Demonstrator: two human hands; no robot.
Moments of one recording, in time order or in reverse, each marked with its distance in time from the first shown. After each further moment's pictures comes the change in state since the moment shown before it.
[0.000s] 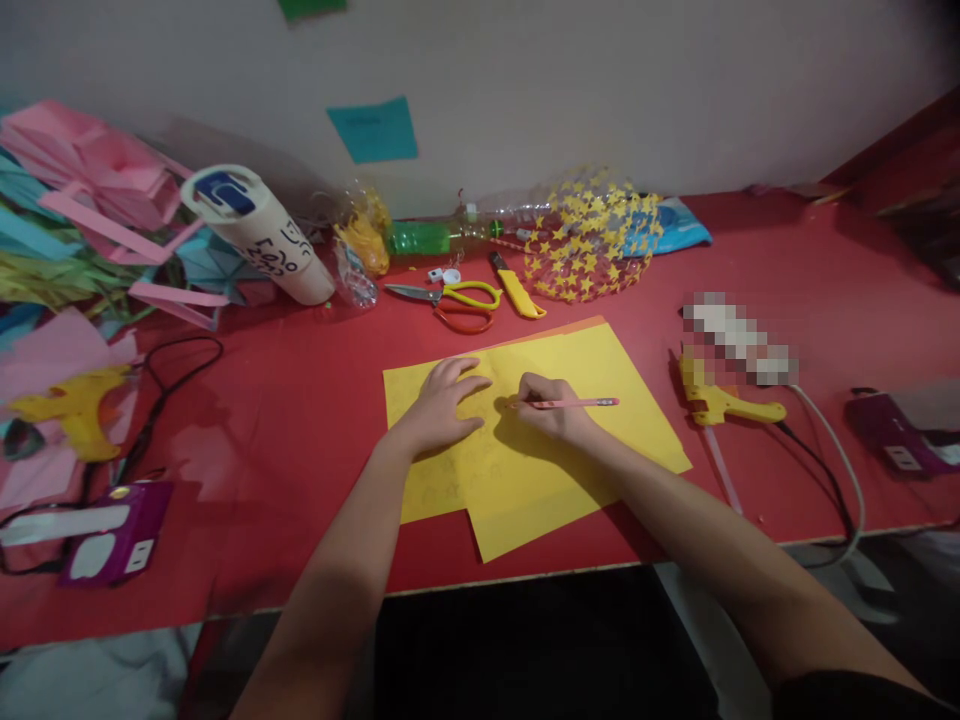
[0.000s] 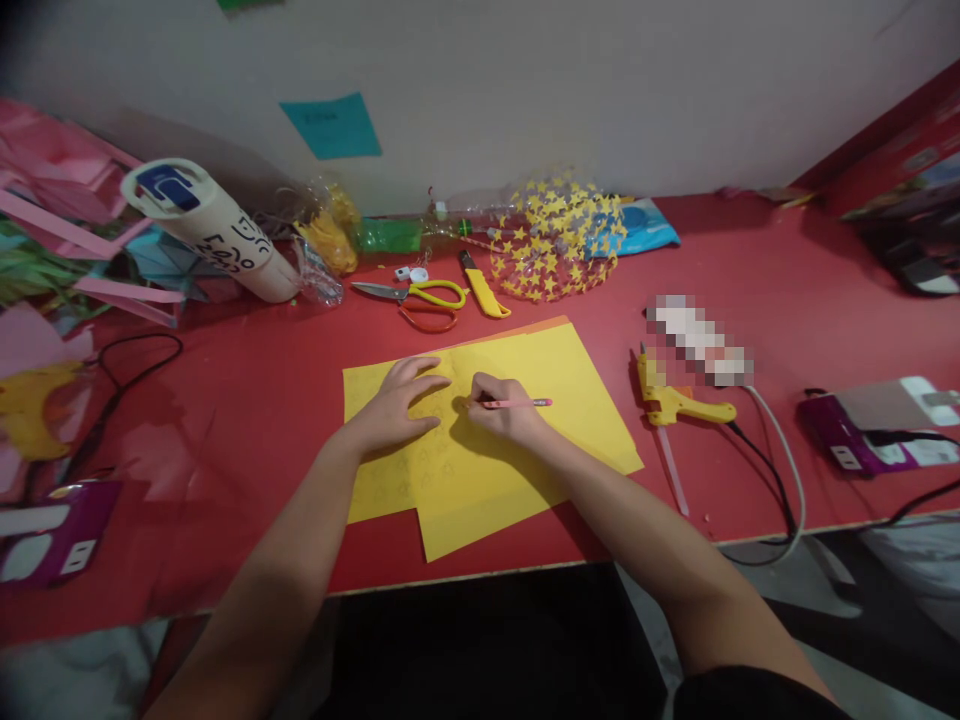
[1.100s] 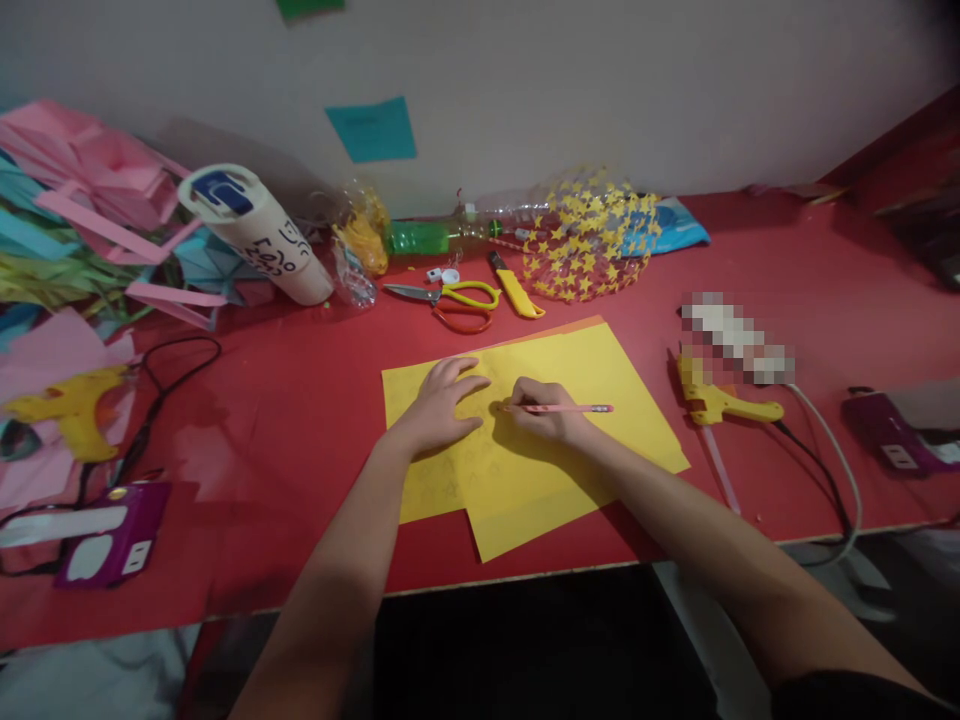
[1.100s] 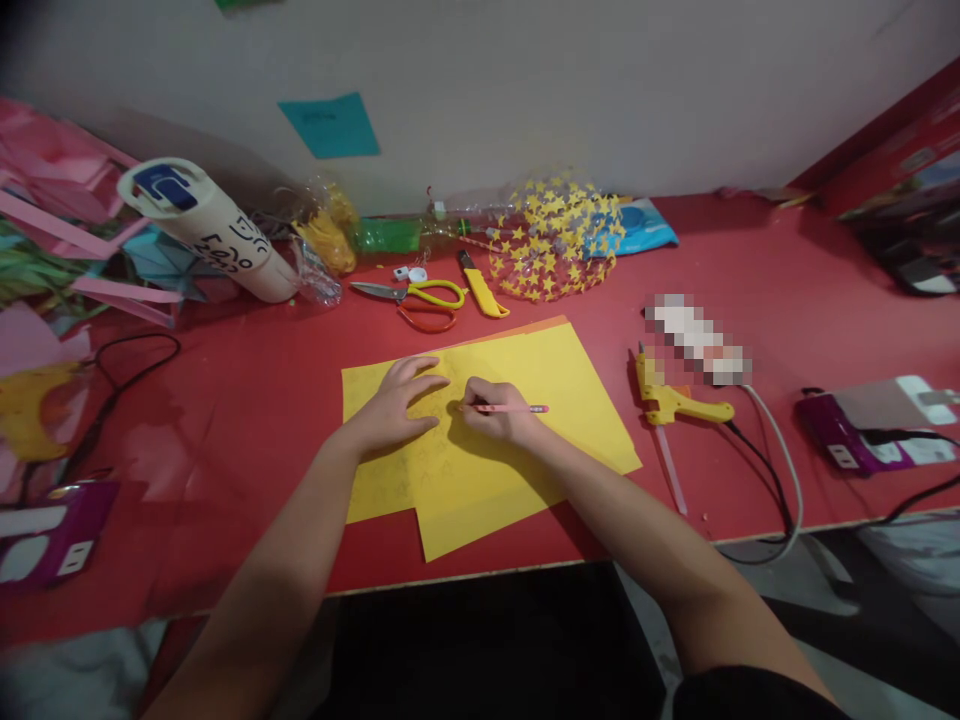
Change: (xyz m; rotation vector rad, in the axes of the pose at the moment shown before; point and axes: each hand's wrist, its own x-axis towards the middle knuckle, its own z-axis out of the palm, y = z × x) left_hand 0.000 0.003 -0.002 -0.015 -0.018 -0.005; right_hand 0.000 0.005 0.004 -0.056 -0.036 -0.014
